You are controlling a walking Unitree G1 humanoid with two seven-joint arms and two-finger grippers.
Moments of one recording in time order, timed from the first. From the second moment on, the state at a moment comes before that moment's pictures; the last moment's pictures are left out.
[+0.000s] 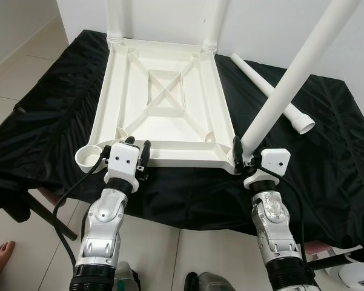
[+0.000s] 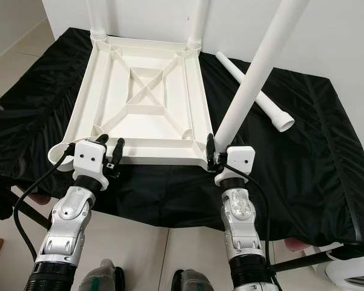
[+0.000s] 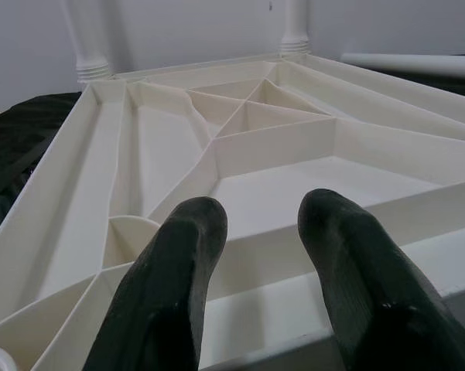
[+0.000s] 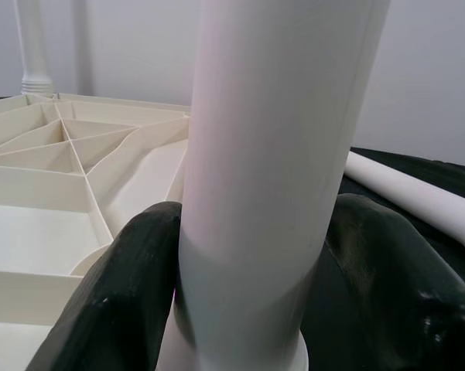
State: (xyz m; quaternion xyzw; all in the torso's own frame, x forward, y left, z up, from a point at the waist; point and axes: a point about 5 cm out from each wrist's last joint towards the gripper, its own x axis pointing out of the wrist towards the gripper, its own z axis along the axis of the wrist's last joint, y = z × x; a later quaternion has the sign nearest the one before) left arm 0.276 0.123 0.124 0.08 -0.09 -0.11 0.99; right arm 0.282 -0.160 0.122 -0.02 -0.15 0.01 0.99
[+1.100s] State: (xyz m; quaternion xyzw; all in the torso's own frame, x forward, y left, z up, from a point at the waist) left arm 0.275 0.117 0.123 0.10 -0.09 -0.13 0.98; right arm 0.283 -0.177 0.127 -0.07 -0.15 0.06 0.99
